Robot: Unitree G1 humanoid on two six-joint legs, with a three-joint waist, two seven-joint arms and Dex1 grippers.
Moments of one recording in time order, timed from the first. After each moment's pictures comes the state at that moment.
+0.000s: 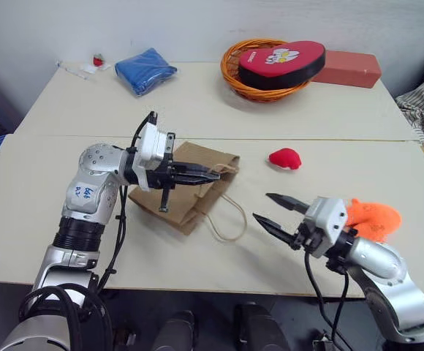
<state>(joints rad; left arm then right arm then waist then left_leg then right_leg) -0.73 0.52 -0.06 0.09 -0.53 0.21 -1.31 -0.02 -0.56 0.04 -0.49 0.37 0.21 0.70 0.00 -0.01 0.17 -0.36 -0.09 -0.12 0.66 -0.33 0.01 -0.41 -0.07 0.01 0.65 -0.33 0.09</state>
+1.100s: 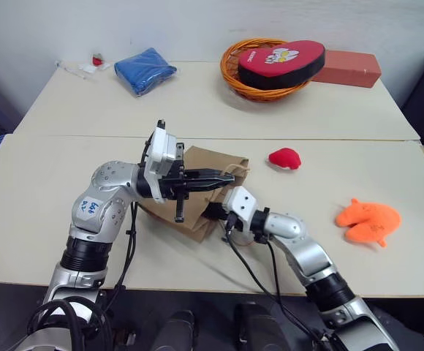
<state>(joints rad) -0.62 0.44 -0.05 -0.09 -0.59 0.39 -1.14 -0.42 -0.23 0.35 0.11 0.06 0.11 0.71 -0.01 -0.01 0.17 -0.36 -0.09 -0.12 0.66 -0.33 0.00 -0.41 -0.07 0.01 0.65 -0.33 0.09</state>
